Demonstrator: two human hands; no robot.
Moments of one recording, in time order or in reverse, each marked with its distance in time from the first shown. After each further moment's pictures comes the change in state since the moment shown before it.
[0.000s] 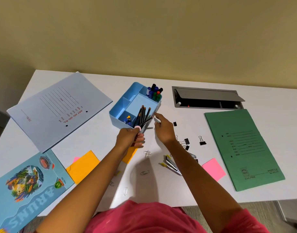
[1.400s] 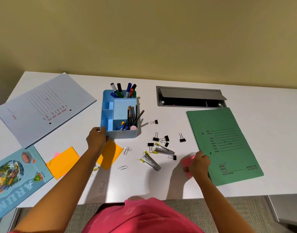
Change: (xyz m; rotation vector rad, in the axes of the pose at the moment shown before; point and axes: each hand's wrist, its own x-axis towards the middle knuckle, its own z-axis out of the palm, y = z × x) left_hand -0.016 -0.008 0.003 0.294 0.451 0.087; right_hand -0.092 0.182 -0.124 -0.599 0.014 0.499
